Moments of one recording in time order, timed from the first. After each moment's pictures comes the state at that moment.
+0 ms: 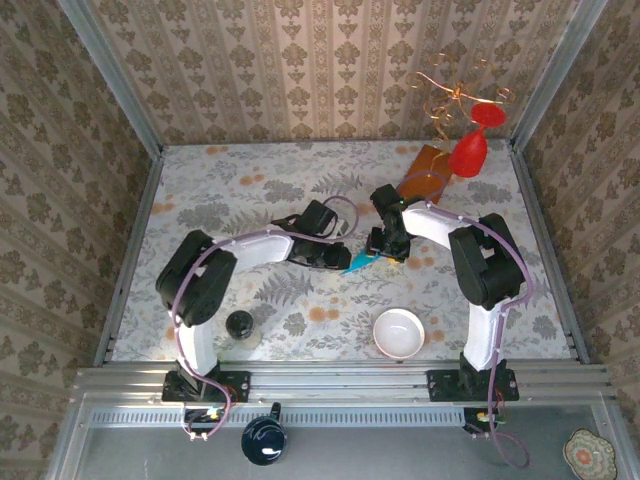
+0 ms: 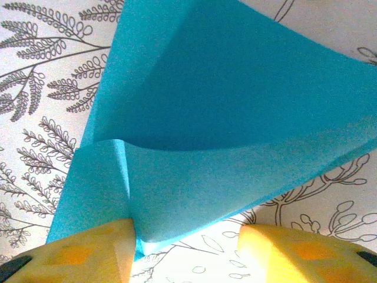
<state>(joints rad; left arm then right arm) -0.76 1.84 1.16 -0.33 0.38 -0.48 0.38 1.96 1.27 -0.72 -0.09 0.63</state>
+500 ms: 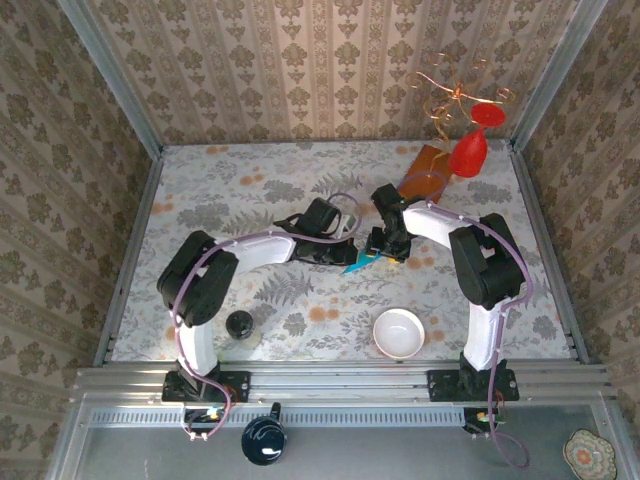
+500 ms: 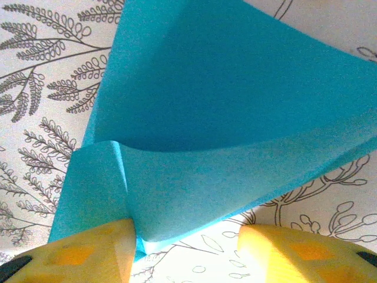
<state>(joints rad) -0.77 1.89 1.18 -0.21 0.47 -0.54 0.38 1.96 1.27 -0.72 -0.10 0.63</state>
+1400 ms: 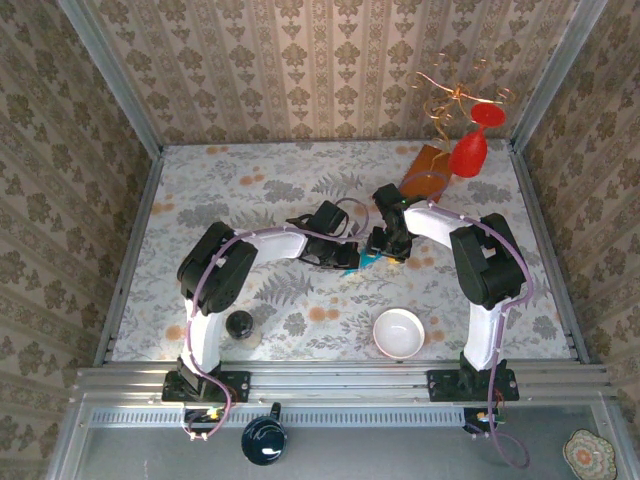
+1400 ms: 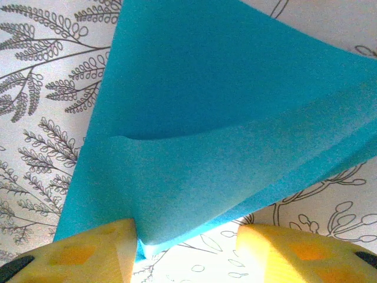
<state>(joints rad) -0.78 2.02 1.26 -0.28 0.46 -0.54 0.37 1.95 1.26 -0.71 -0.11 0.63</state>
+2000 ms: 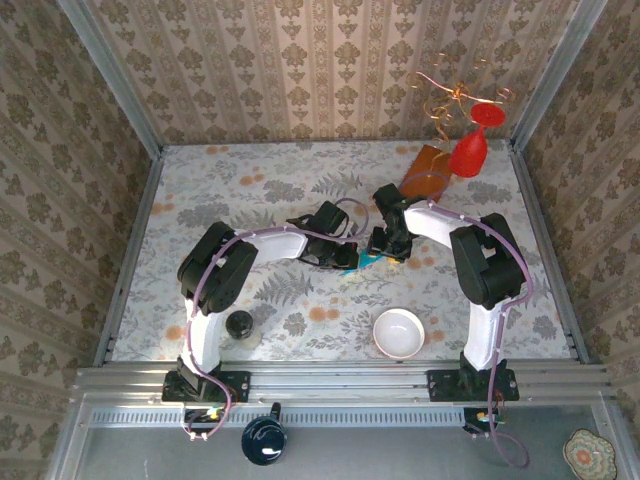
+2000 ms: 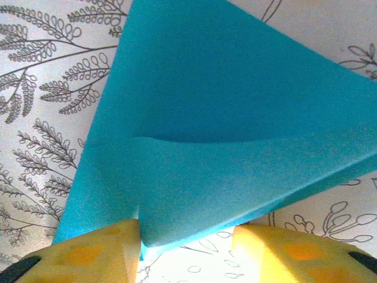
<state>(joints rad) -0.78 2.02 1.26 -0.30 0.44 -0.54 0.37 1.96 1.26 -0.72 -0.11 0.63</state>
